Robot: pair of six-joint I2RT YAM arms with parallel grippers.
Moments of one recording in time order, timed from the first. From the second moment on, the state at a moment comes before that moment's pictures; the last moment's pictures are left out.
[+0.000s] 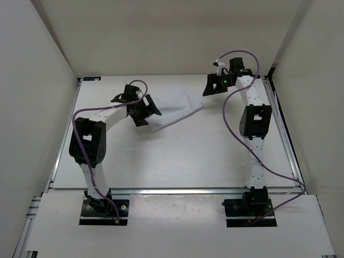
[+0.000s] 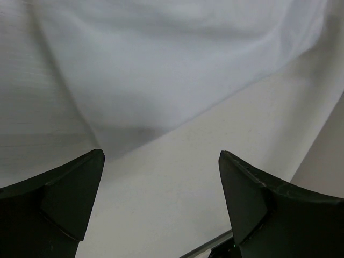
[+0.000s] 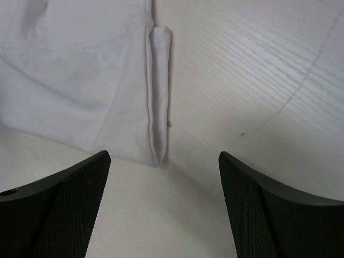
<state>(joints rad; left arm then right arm) -0.28 1.89 1.33 -0.38 0.31 -0.77 0.08 2.59 2.49 -0.90 -0.71 -0.20</state>
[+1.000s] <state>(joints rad) -0.17 1.95 1.34 -0.38 0.27 -0.80 0.15 2.70 2.48 -0.77 -0.91 -0.22</state>
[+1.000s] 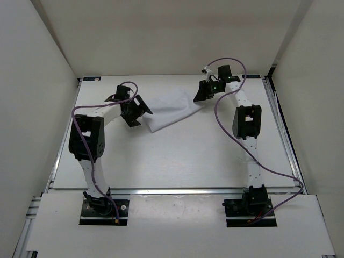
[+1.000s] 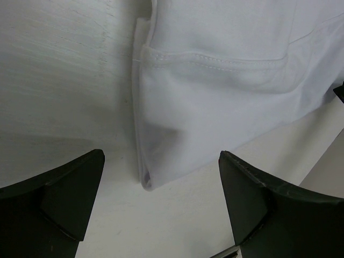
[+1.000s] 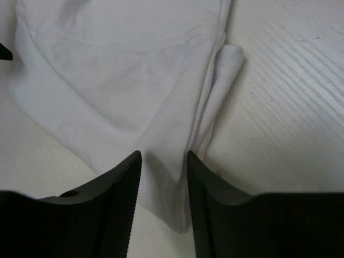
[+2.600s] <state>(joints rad) -0.34 2.03 1.21 -0.03 0.41 -1.06 0.08 2.67 2.58 -1.38 -0.92 -0.33</state>
